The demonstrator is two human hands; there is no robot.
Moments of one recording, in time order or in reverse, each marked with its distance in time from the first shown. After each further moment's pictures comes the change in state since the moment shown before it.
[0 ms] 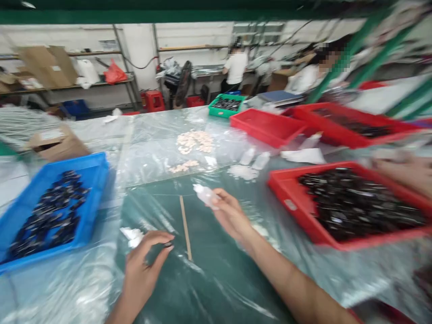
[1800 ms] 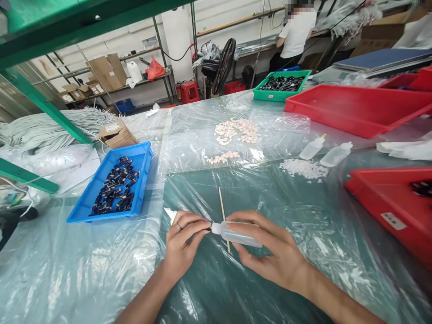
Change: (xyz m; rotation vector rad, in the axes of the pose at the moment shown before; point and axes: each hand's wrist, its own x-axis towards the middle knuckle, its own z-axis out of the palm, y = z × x) left_hand 0.007 0.006 -0.013 0.102 -0.036 0.295; right_hand -0.063 -0.011 0.028 -0.816 -0.407 -0.644
